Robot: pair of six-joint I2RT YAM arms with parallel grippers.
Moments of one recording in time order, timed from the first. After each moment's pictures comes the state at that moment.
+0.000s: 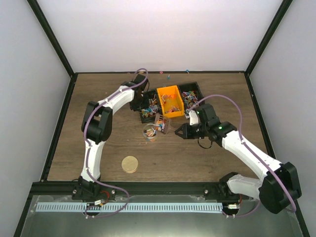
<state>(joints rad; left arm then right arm) -0.43 2.20 1.80 -0.86 0.03 -0.60 0.49 1.14 0.79 -0.49 -0.52 0.47</state>
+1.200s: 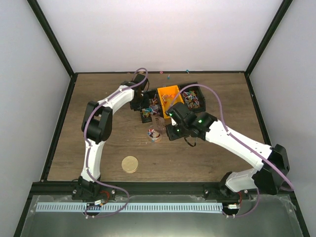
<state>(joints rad) -0.43 2.21 1.81 -0.86 0.05 -0.60 0.85 1.35 1.17 -0.83 -0.01 0.45</state>
